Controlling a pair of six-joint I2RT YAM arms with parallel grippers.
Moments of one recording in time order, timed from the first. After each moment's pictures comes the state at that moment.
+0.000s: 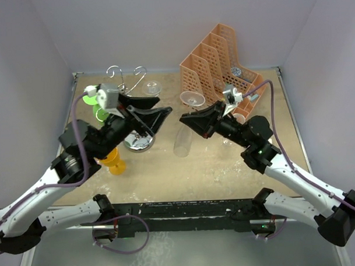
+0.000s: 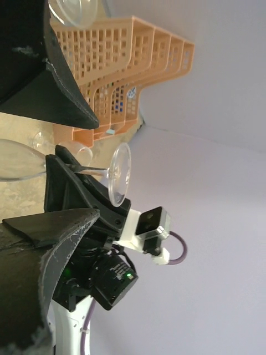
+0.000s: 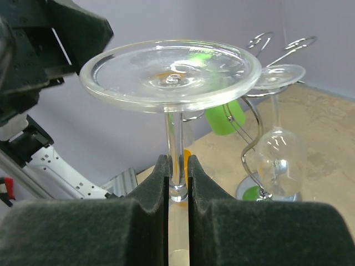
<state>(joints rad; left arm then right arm) -0.95 0.91 1.20 0.00 -0.06 -0.31 0.70 0.95 0.81 0.45 -0.37 0.54</state>
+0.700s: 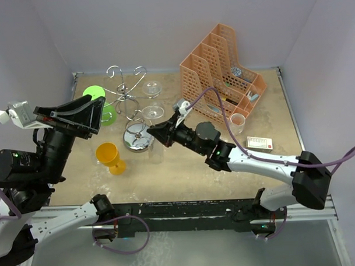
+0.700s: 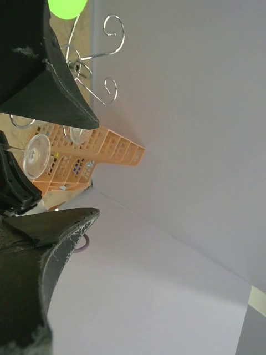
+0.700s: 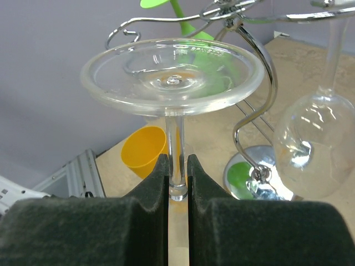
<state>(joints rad) -0.95 0.62 1.30 -0.20 -0.51 -0.25 1.02 1.35 0.88 0.57 0.01 0.35</state>
